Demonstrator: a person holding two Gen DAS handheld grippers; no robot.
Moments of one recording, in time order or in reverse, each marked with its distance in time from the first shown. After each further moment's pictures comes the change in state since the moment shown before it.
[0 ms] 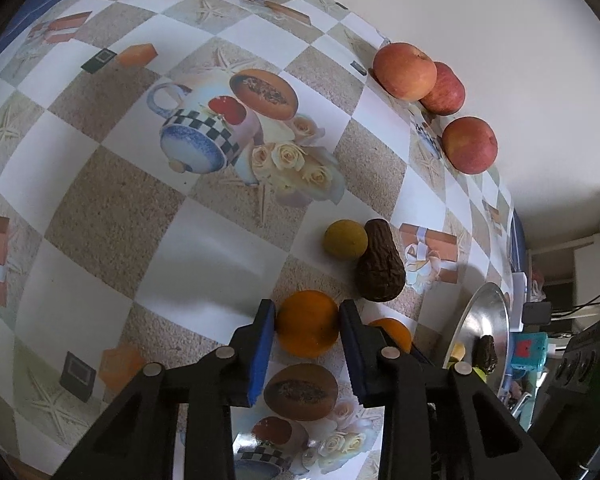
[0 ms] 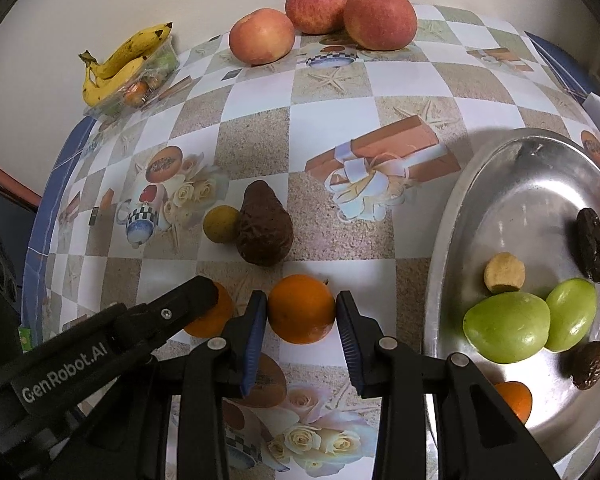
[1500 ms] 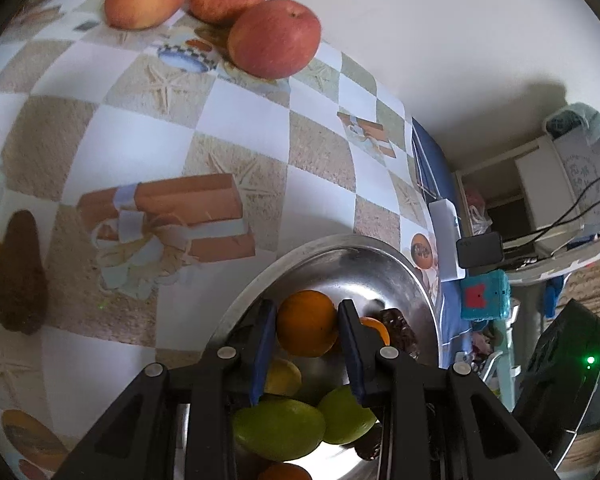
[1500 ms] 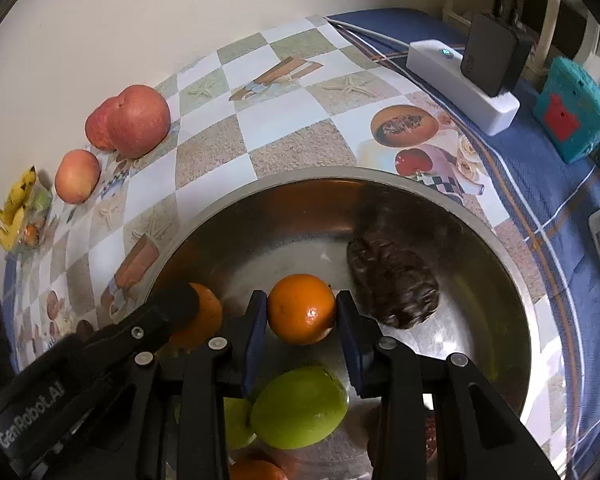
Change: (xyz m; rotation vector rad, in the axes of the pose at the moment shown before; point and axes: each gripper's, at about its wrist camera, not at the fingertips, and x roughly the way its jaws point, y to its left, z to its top) left arm 0.081 -0.160 -0.032 0.273 0.122 -0.221; right arm -0.042 -0.164 0.023 0.355 -0.128 -0.166
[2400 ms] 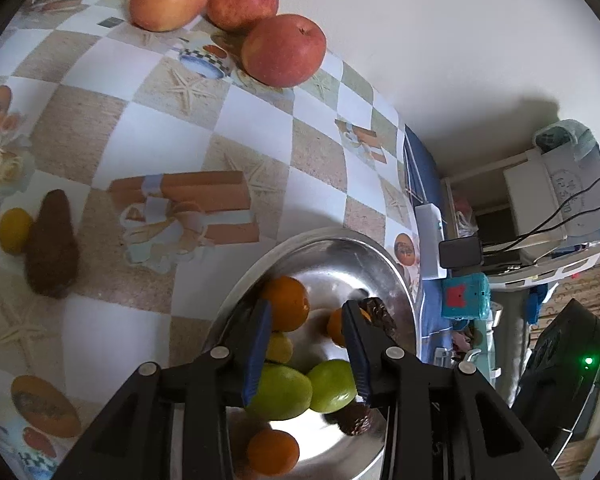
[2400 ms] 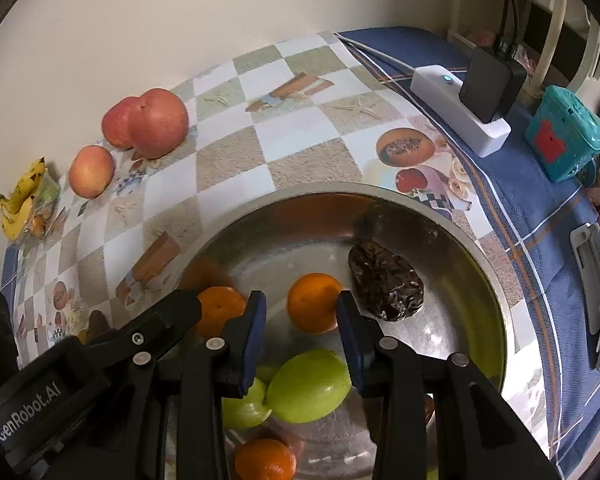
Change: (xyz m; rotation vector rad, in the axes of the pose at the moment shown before) left arm -0.031 0.003 -0.006 -0.038 0.007 -0.022; right arm -0.024 0.019 -0.003 -0.053 -0.020 -0.033
